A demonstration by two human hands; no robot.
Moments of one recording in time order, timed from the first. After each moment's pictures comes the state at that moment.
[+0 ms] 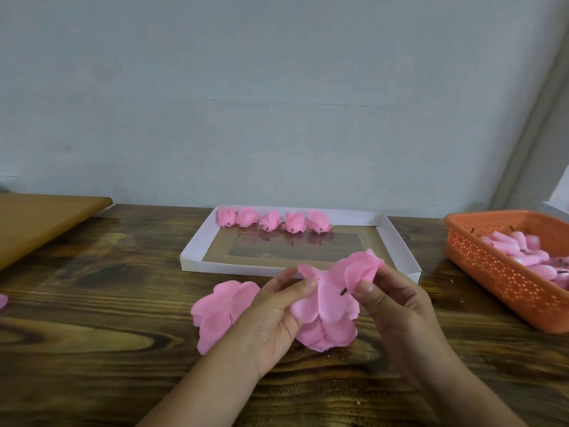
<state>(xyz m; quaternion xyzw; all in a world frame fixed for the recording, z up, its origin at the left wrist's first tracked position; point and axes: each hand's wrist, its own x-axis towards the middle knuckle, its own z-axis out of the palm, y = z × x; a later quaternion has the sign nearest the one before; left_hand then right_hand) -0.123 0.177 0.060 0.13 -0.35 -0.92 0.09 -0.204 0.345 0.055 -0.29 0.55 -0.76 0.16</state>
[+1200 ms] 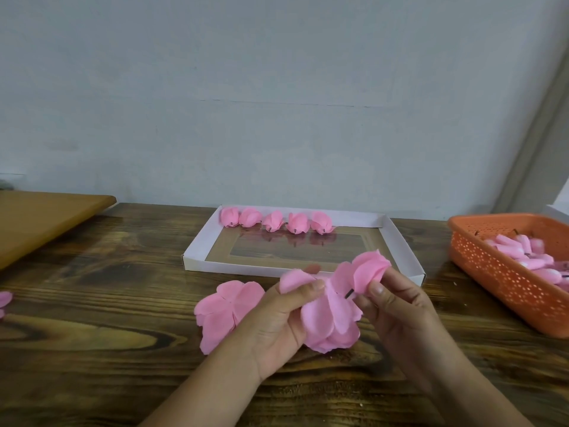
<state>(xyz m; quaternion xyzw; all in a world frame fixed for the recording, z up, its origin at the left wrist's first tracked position) -0.121 0.175 0.056 0.04 -0.38 -0.92 0.05 -0.208 0.346 0.058 -0.31 0.46 -0.80 0.24</state>
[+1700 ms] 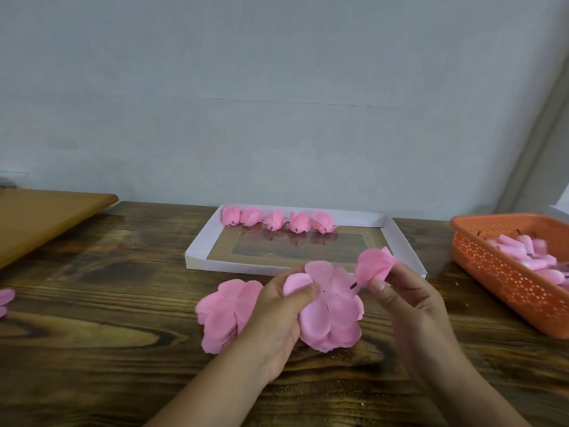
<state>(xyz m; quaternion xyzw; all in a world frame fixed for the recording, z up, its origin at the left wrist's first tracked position) -0.120 0.180 0.052 0.15 -0.54 -0.81 0.14 -0.205 0.346 0.055 -0.29 0.56 -0.77 0.11</state>
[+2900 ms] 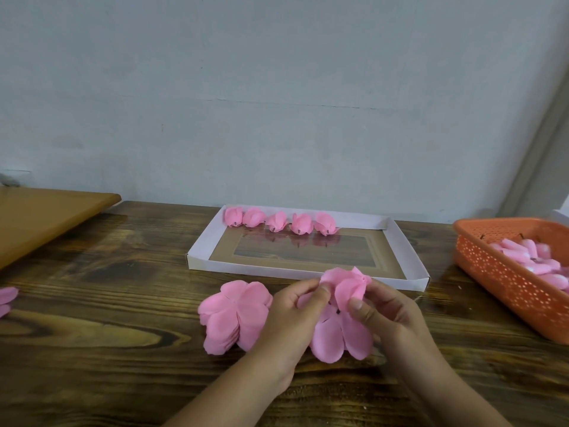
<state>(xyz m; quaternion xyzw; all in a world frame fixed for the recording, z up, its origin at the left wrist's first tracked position) -0.122 0.192 0.044 0.13 -0.65 -0.73 0.16 -0.197 0.338 0.047 -0.34 0.60 -0.71 0.16</state>
